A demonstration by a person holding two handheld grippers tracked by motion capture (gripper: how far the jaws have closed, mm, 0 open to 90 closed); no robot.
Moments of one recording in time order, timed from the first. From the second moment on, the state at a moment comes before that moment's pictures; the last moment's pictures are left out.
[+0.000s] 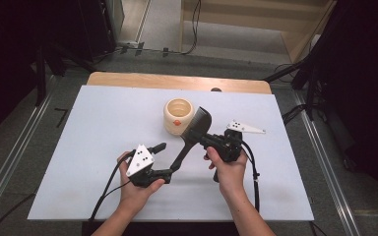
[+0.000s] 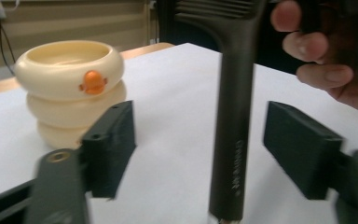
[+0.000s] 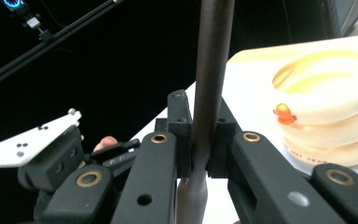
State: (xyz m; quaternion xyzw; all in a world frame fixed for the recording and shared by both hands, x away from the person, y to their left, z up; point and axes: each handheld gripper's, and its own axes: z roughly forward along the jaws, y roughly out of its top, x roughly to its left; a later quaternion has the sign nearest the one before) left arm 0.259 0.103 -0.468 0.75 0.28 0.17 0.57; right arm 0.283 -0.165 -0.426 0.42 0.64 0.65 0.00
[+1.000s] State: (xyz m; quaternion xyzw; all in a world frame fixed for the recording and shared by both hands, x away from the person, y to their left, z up) left arm 0.266 0.173 -0.468 0.73 0.33 0.19 0.56; right arm 0.283 -0.161 -0.409 0.37 0.66 0.65 0.09
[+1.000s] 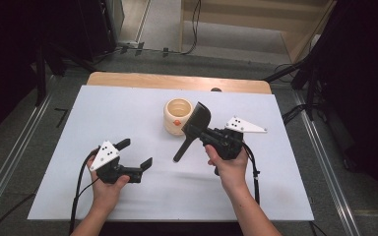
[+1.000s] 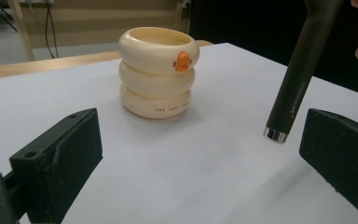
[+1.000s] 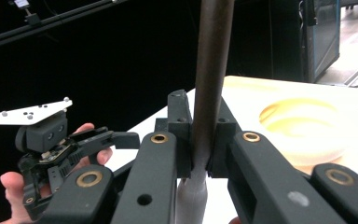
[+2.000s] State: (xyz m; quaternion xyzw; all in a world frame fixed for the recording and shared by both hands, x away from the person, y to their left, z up) left arm 0.261 0.217 -0.472 0.74 0.34 0.22 0.54; right arm 0.298 -0.165 -0.393 0.36 0.66 0.65 0.12
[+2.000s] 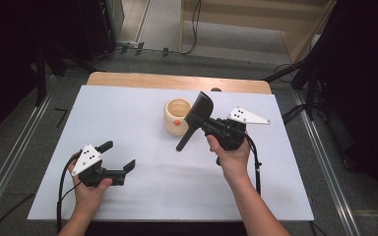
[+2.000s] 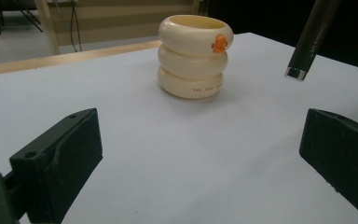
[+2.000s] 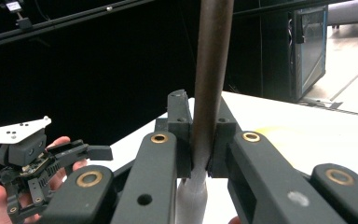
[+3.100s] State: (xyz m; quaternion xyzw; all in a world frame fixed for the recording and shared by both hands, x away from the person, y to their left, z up) left arm 0.257 0.266 -0.474 0.72 0.38 0.25 0.52; right arm 0.321 -0.172 -0.369 0.36 0.65 0.65 0.15
